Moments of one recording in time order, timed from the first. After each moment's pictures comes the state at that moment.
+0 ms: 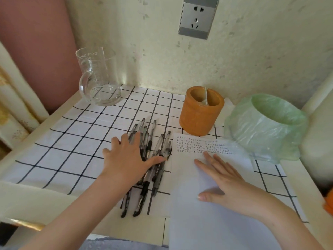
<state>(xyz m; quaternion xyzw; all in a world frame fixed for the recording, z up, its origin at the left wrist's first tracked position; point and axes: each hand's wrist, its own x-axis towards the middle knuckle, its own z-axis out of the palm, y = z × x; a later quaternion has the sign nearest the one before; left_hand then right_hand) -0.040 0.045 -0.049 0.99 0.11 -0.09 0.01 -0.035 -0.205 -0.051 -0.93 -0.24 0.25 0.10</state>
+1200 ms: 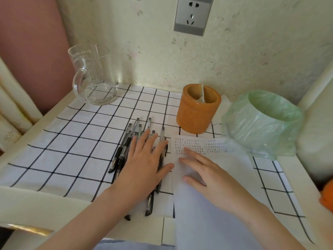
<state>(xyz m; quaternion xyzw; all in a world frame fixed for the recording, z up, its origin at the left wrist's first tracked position) -0.044 0.024 -0.077 0.98 -0.09 0.07 0.14 -0.037 -0.173 -0.058 -0.94 -0.28 0.09 0.17</state>
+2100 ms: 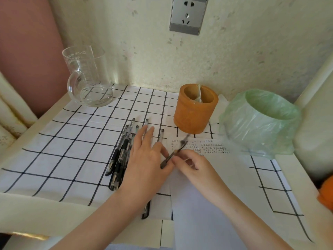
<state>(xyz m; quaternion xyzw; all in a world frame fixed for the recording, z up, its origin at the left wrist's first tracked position) -0.044 0.006 -0.069 0.94 -0.05 0.15 0.28 -0.034 -0.139 -0.059 -0.85 -0.09 0.11 0.51</state>
